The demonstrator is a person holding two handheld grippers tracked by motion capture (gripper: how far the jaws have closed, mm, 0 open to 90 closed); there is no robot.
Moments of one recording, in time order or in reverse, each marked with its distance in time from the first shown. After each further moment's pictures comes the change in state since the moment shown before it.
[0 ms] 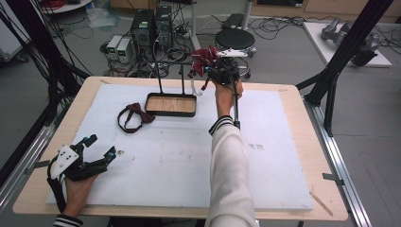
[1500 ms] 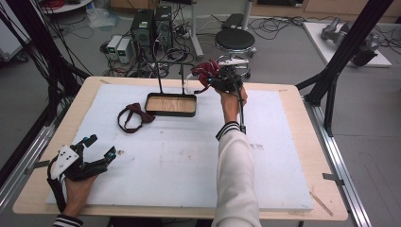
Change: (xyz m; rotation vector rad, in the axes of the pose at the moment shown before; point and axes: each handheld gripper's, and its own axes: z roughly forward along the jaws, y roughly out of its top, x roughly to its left) left arm 0.000 0.000 0.000 0.001 0.000 0.004; right arm -0.013 -0.029 0.008 0.129 0.064 -0.014
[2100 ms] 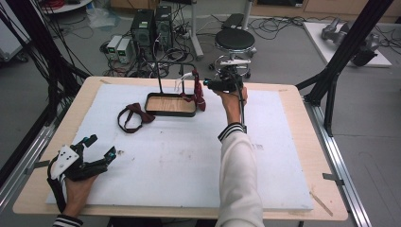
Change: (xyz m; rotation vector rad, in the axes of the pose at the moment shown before) left arm 0.000 0.000 0.000 0.002 0.000 0.004; right arm -0.005 -0.002 0.000 -0.002 0.042 0.055
